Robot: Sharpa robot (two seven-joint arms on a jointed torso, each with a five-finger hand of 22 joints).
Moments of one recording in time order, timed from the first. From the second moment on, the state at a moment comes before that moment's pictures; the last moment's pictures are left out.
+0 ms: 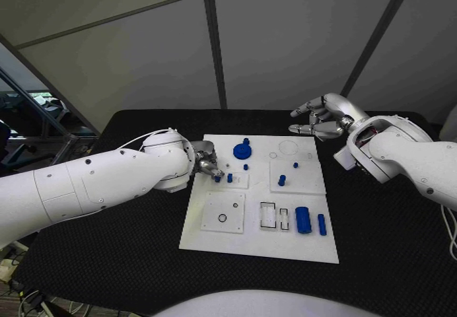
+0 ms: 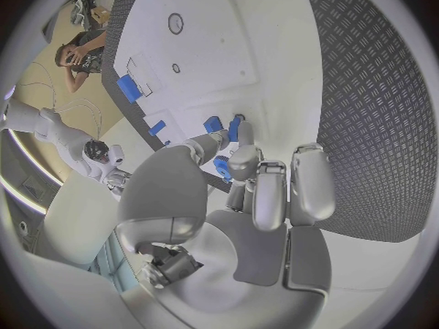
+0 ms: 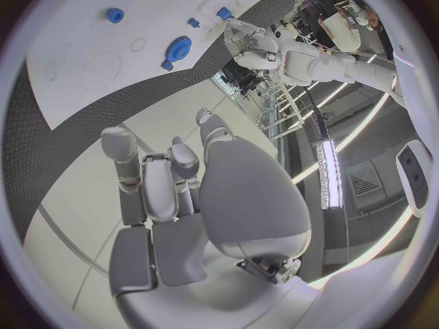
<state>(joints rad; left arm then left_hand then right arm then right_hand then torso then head) 1.15 -0.76 0.05 1.52 -1.24 0.04 -0.59 1.06 -0.17 0.67 0.04 0.20 0.98 0.02 0.59 0.60 1.35 -0.04 1.15 1.03 1.47 -0.08 1.48 1.31 0.12 1.40 0.02 1.34 1.31 1.20 -0.80 0.09 1.43 -1.08 -0.35 -0.01 1.42 -0.08 0.03 0.19 0.36 0.83 0.17 0.18 0.07 1.28 0.08 1.13 1.12 1.47 0.01 1.32 1.23 0.12 1.15 0.12 1.14 0.93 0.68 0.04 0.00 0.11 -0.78</state>
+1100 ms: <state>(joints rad) 1.14 -0.78 0.05 1.52 -1.27 0.05 -0.59 1.12 -0.17 0.66 0.02 0.25 0.99 0.02 0.57 0.59 1.36 -0.04 1.15 1.04 1.47 -0.09 1.48 1.31 0.12 1.42 0.02 1.36 1.31 1.20 -0.80 0.09 1.43 -1.08 -0.35 -0.01 1.42 -0.08 0.03 0.19 0.36 0.83 0.17 0.18 0.07 1.28 0.08 1.13 1.12 1.47 0.01 1.31 1.23 0.12 1.15 0.12 1.13 0.92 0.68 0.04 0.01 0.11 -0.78</state>
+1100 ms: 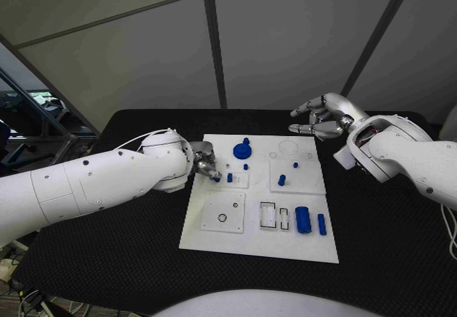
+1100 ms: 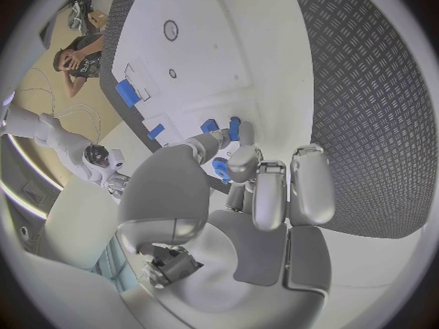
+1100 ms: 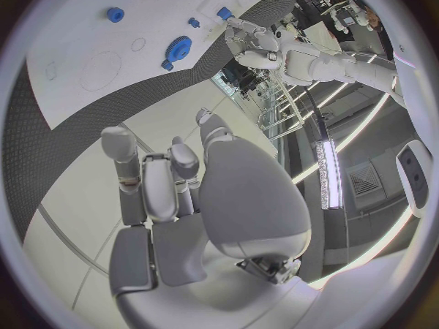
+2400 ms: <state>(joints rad) 1.15 -0.77 0.05 1.52 -1.29 0.07 -0.59 1.10 -0.15 0.63 0.00 0.25 1.02 0.02 0.58 0.59 1.39 -0.05 1.17 1.08 1.47 -0.09 1.48 1.31 0.12 1.43 0.02 1.37 1.31 1.20 -0.80 0.09 1.43 -1.08 -0.35 -0.01 1.42 -0.08 0.03 0.19 0.36 0.83 0.17 0.18 0.07 1.28 0.08 1.13 1.12 1.47 0.01 1.31 1.23 0.12 1.15 0.12 1.13 0.92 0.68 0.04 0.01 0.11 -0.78</state>
